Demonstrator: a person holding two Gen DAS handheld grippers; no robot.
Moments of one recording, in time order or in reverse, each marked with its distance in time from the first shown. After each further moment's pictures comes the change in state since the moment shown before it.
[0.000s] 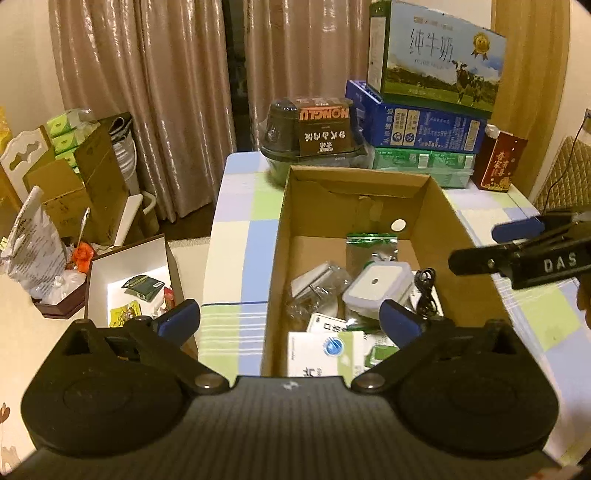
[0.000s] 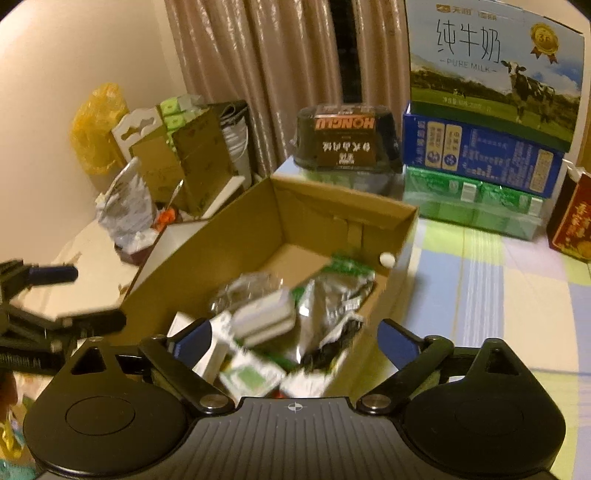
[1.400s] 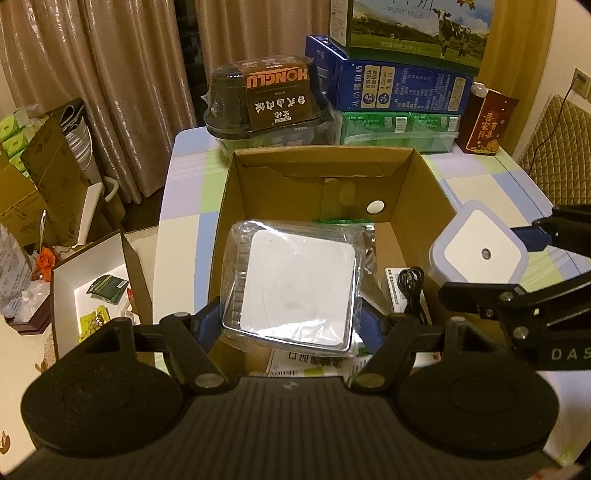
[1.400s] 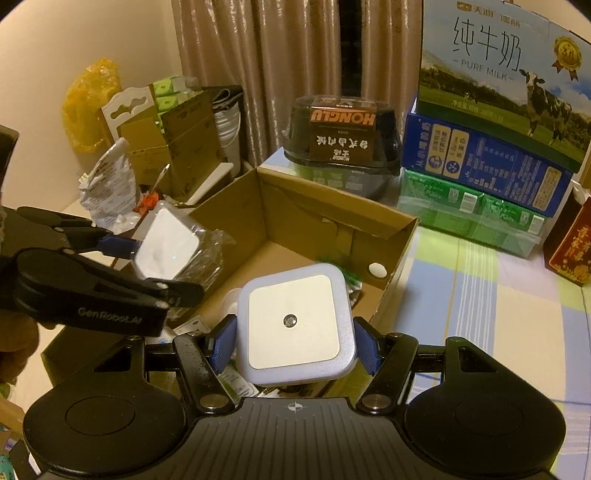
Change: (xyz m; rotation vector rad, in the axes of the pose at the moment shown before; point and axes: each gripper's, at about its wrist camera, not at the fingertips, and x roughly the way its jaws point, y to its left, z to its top) left arm 0.081 -0.029 0.047 0.094 0.155 -0.089; right arm 0.039 -0.005 0.022 -0.058 0.030 -0.057
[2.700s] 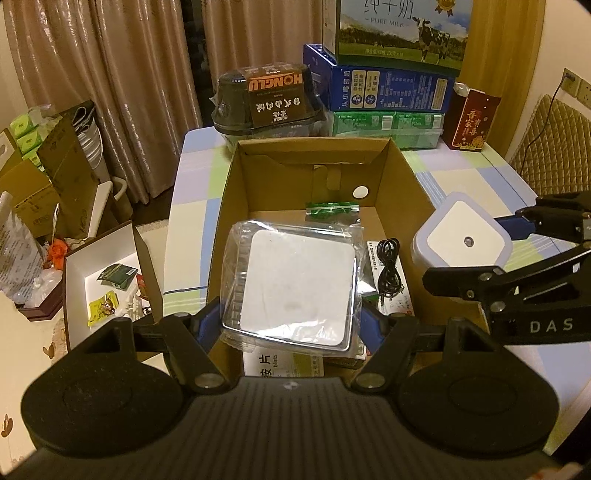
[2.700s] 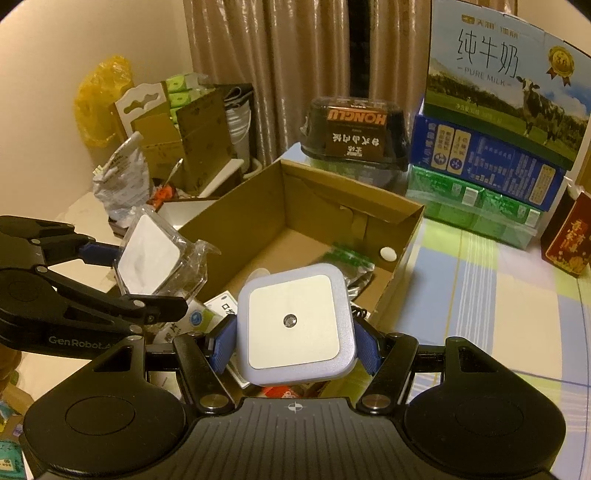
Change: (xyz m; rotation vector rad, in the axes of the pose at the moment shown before) left arm -0.055 -0.013 -0.038 -0.002 -0.022 0.016; right arm -0.035 0.025 -0.022 -0.016 0.003 0.010
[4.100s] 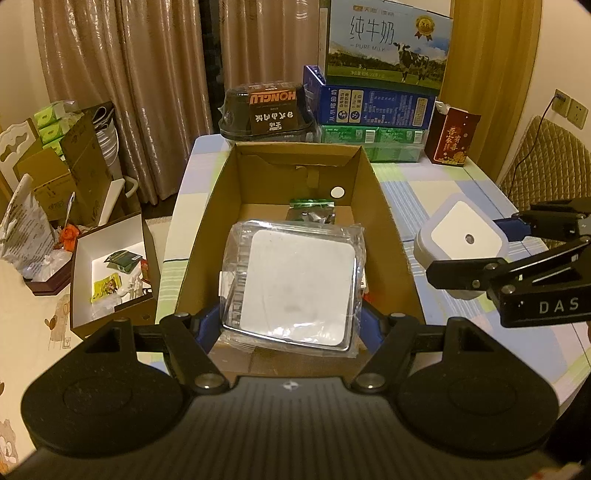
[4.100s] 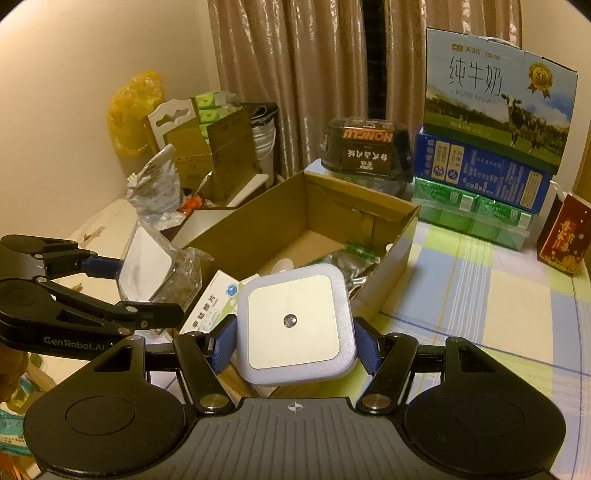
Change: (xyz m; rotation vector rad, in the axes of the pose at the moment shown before) left arm -0.073 -0.040 -0.049 -0.067 -0.068 0.018; right arm -0.073 0.001 -0.039 -0.036 -0.070 0.080
